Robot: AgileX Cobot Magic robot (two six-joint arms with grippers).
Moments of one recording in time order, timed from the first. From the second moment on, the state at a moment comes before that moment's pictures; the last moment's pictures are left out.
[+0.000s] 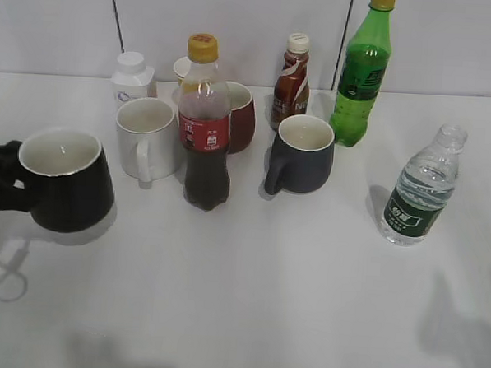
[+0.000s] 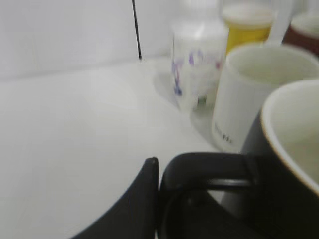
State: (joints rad) left arm -0.06 1.82 -0.30 0.18 -1.17 0.01; right arm 0.02 0.18 -0.53 -0.06 0.52 -0.10
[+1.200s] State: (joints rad) left arm -0.06 1.60 -0.19 0.19 -1.16 0.01; right arm 0.02 1.35 -0.05 -0.40 -0.86 0.30
